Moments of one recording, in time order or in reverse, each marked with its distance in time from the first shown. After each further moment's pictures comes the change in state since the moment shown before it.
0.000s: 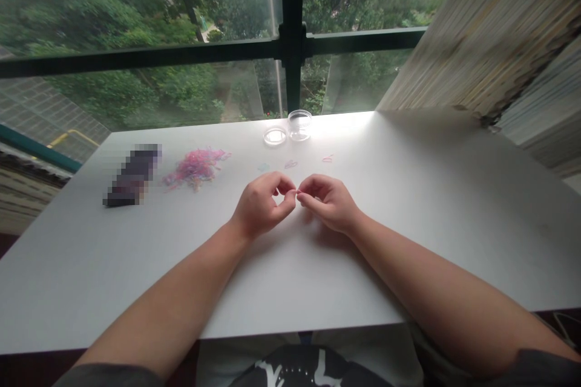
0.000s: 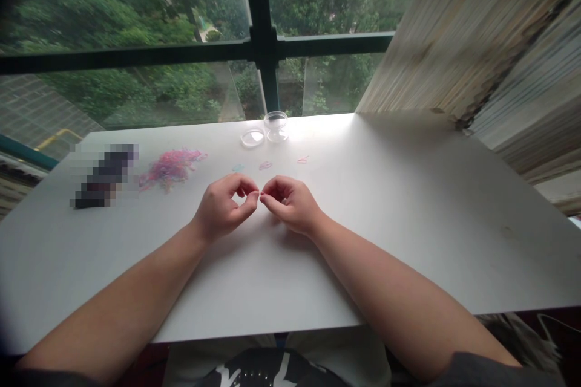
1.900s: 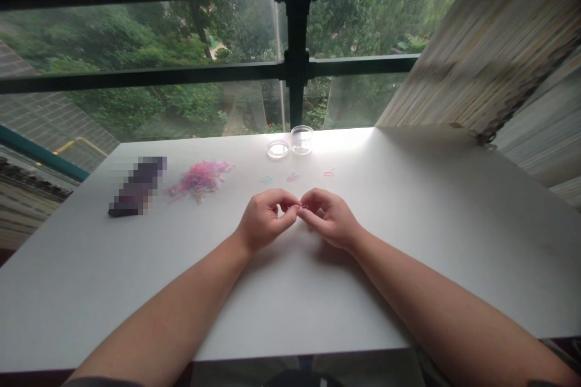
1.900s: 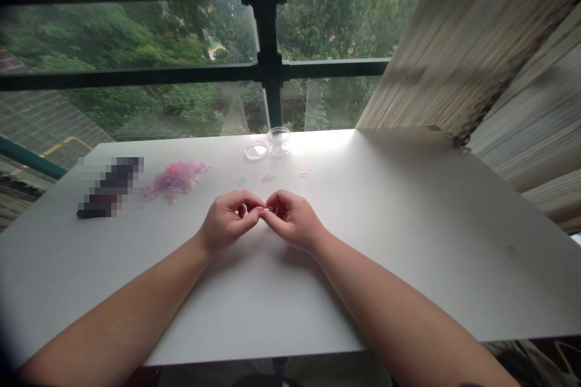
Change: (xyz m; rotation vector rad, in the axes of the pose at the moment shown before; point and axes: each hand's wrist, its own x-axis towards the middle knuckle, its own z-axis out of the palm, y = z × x) left_hand -0.004 -0.011 0.008 -0.316 -0.040 -0.132; right_hand 0.000 -0.003 0.000 -0.145 -0.017 0.001
